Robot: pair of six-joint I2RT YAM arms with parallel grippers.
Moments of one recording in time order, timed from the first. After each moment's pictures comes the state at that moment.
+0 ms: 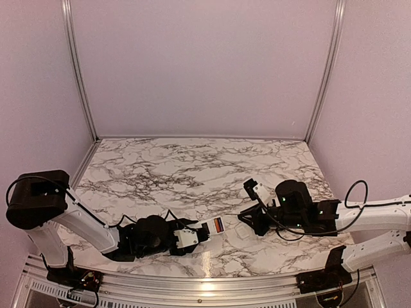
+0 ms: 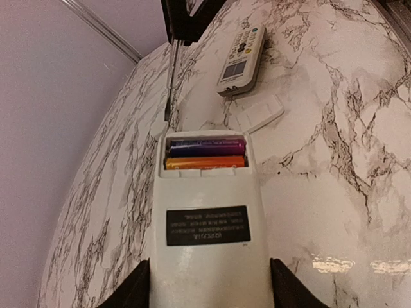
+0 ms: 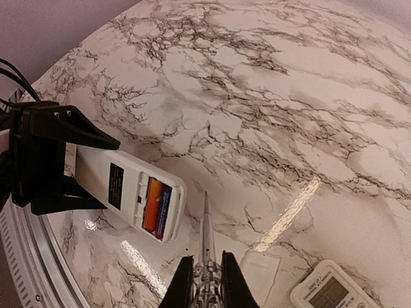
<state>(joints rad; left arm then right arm) -1.26 1.75 0.53 0.83 -0.28 0.56 0.95 1.10 0.49 0.03 -0.03 0.26</state>
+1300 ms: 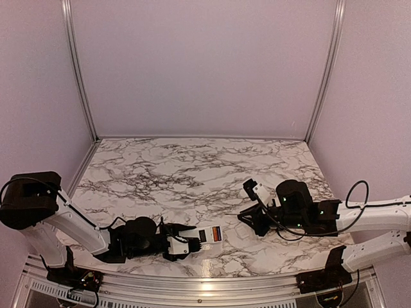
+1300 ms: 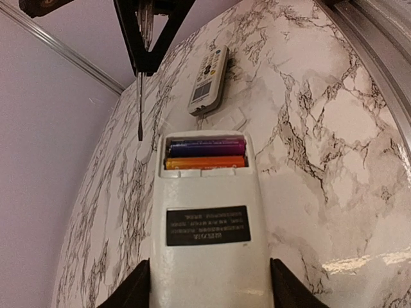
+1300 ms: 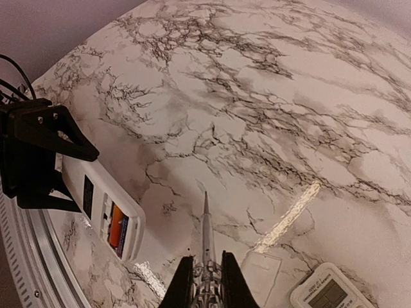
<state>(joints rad) -1.26 1.68 0.43 0.89 -0.15 0.67 0.96 1.09 0.49 0.03 -0.04 0.24</state>
